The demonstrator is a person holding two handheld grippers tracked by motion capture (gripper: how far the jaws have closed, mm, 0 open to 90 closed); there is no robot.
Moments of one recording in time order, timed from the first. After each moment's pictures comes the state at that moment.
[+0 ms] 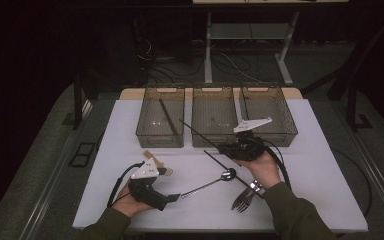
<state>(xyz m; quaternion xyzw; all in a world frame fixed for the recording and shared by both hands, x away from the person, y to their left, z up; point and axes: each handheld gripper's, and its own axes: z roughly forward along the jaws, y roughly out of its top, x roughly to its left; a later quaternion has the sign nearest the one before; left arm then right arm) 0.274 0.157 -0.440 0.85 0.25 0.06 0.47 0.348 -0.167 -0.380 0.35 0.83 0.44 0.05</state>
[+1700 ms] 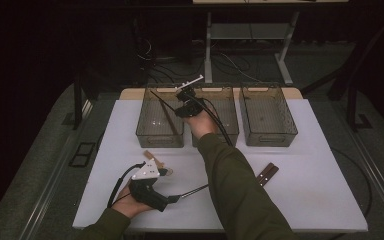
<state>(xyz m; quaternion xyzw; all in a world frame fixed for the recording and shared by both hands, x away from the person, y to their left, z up) 0.272 0.155 -0.441 0.85 0.24 0.06 0.47 0.476 -0.015 -0.356 0.42 0.83 0.36 0.09</state>
